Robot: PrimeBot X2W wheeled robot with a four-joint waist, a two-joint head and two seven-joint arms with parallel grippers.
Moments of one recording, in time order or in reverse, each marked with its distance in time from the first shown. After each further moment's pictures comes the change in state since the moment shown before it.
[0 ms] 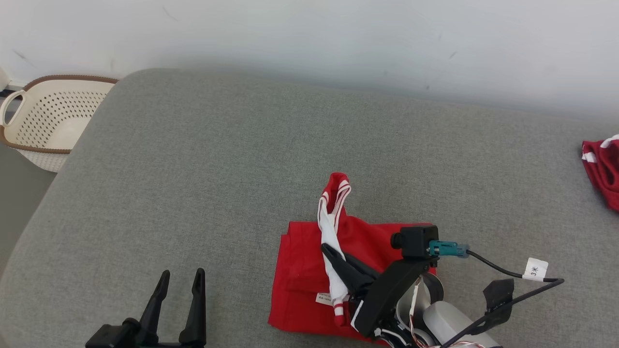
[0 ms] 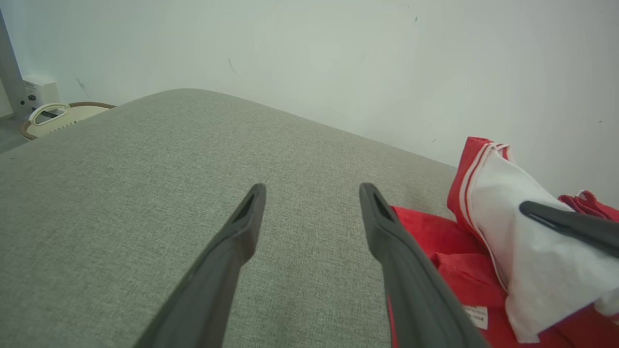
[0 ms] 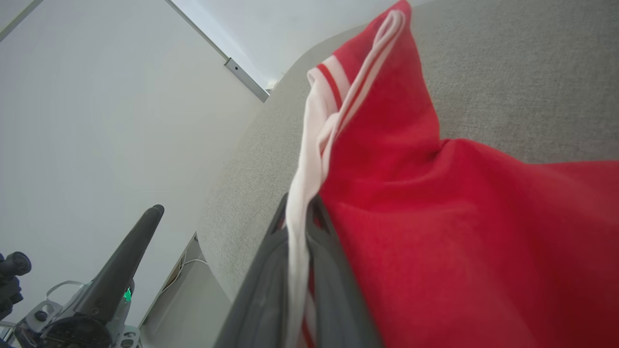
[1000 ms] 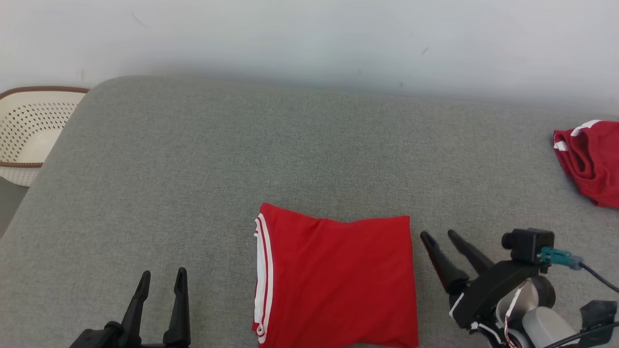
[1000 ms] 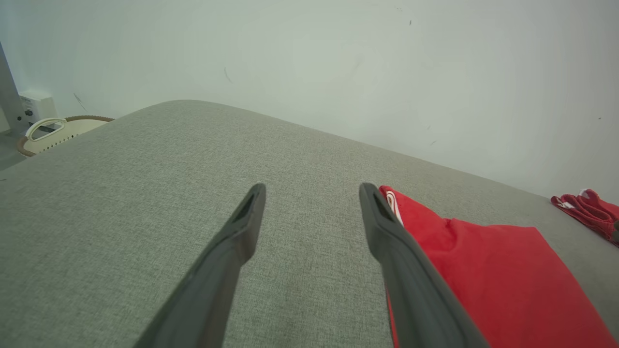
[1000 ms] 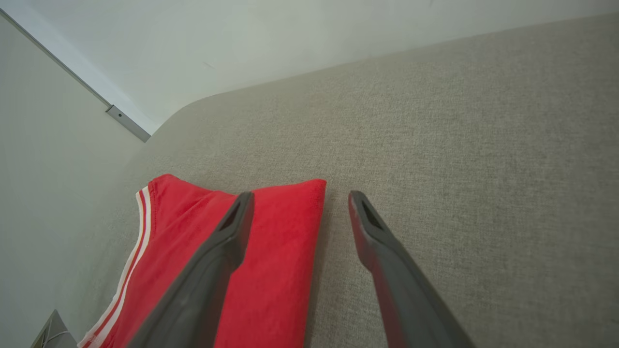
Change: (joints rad) left arm 0.022 0.000 0.059 -0.035 0.030 0.006 0.000; right arm 0.115 -0.217 -0.239 -0.069 -0.107 0.000 -0.061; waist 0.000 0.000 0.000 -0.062
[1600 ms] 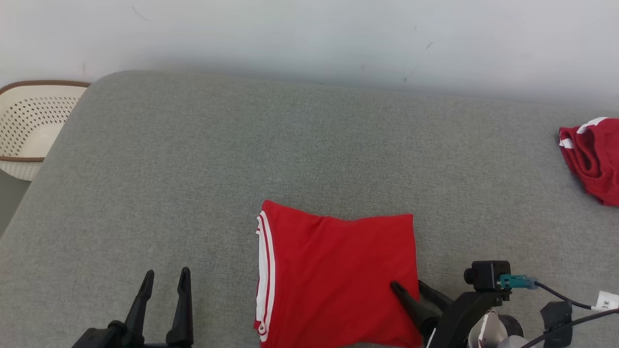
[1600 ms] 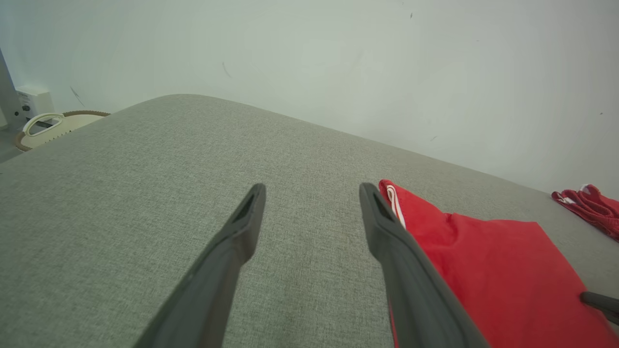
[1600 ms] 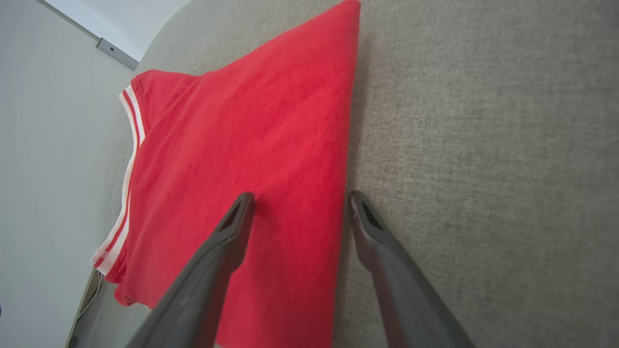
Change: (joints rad) left arm -0.004 0.000 -0.009 0.003 0.000 -0.003 0.000; right arm 0.063 0.061 0.059 0.053 0.044 0.000 0.145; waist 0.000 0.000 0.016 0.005
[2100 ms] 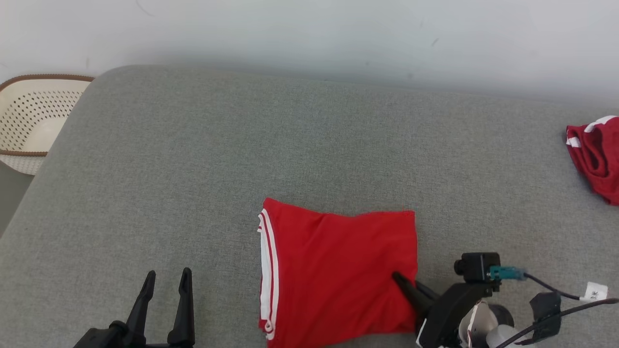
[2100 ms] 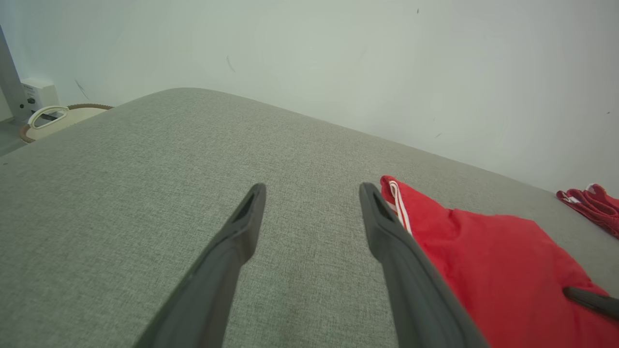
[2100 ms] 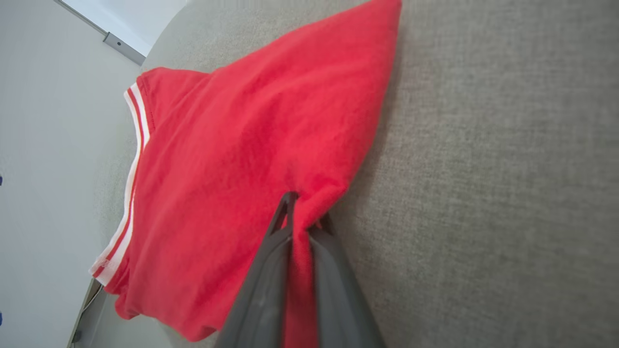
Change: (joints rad) left arm 0.001 0.000 -0.008 0.001 -0.010 0.006 0.000; right arm -0.057 0.018 0.059 0.072 0.029 0.000 -0.036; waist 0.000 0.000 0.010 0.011
